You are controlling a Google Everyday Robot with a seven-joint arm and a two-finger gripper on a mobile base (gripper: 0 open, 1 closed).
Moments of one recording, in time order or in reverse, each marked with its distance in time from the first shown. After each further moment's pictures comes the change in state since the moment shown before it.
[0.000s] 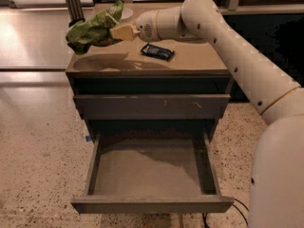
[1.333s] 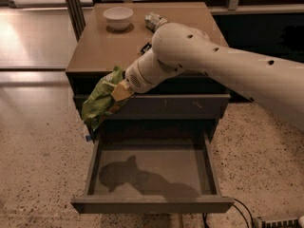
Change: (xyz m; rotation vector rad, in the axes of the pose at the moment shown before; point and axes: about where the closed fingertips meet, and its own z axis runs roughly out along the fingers) arm 0.146 0.123 -0.039 0.131 0.551 0.075
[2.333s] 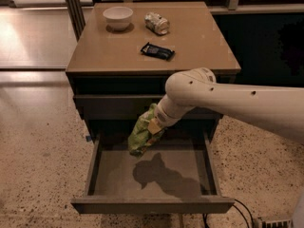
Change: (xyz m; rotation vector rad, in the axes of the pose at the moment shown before) arm 0.172 -0.069 0.051 0.140 0.310 0.079
